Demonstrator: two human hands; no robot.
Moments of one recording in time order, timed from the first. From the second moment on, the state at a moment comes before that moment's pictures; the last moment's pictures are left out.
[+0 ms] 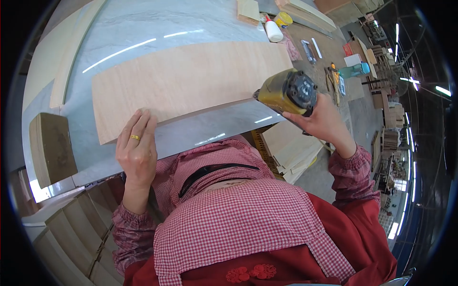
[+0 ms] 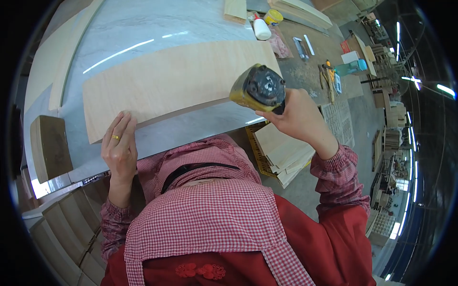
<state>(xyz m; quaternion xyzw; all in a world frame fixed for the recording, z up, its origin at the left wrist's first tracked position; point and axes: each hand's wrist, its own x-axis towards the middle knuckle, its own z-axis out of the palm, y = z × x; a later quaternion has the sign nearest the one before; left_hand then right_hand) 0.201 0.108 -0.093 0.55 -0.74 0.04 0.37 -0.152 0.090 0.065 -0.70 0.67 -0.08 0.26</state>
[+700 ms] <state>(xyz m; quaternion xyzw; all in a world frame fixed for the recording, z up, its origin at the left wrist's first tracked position) 0.215 0.118 -0.111 0.55 -0.71 0.02 0.43 -0.040 0.074 0.053 -0.74 0.57 -0.05 0.34</state>
